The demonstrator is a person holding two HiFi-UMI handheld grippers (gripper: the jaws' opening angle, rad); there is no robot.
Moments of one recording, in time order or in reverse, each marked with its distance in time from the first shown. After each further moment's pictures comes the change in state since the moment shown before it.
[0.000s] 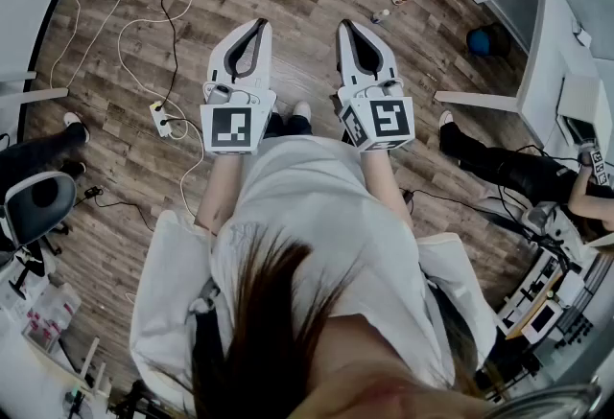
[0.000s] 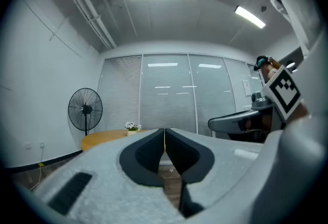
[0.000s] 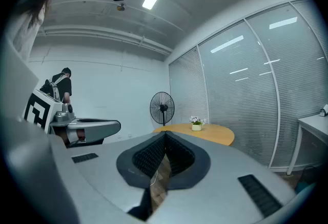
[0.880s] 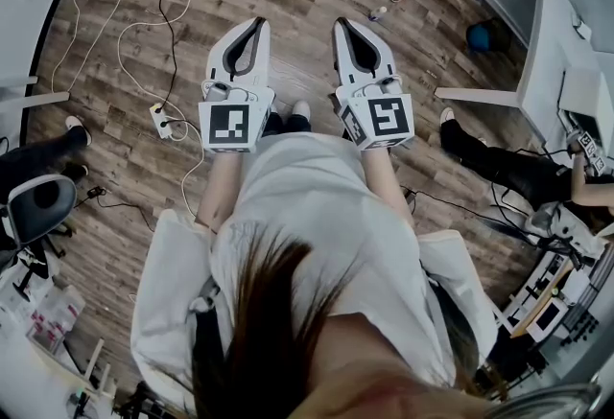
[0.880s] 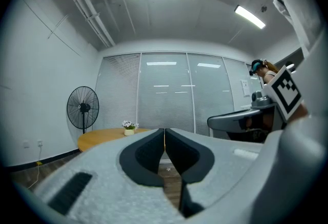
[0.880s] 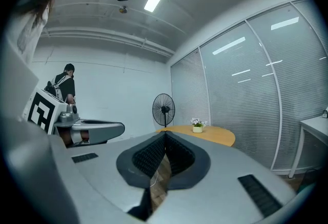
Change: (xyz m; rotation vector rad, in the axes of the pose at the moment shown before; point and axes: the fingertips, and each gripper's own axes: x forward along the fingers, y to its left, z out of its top) left arm 0.010 -0.019 -0.002 0.030 0.004 -0.032; right arm -0.011 -0.012 0.003 -0.015 -0.019 0.028
